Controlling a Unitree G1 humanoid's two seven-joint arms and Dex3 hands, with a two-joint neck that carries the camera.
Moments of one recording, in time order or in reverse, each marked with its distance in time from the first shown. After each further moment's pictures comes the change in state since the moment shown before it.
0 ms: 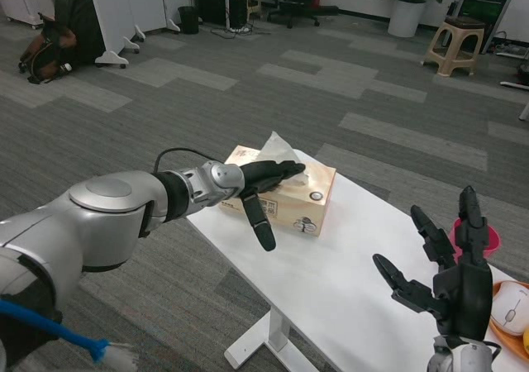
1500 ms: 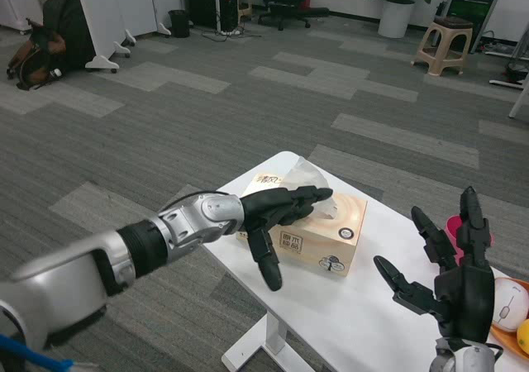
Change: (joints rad) left arm 0.383 0.007 0.699 -0.489 0.441 0.114 -0.120; right arm 0.016 -0.009 -0.021 -0.023 0.000 0.000 0.000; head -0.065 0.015
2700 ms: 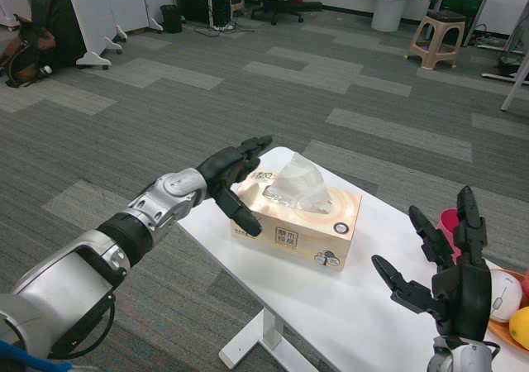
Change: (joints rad) left arm 0.036 -0.053 0.420 0.187 0.177 -0.032 0.033; right arm 0.021 -0.006 -0.003 -0.009 0.000 0.000 0.000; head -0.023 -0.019
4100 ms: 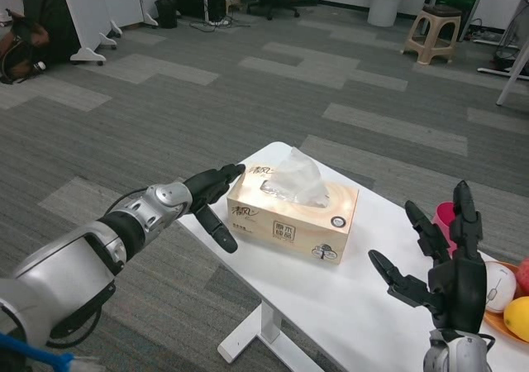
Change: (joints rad) left arm -0.079 0.030 -0.231 0.301 0.007 -0.015 0.015; right arm 0.006 -0.001 0.001 -0.001 0.000 0.000 0.000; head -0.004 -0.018
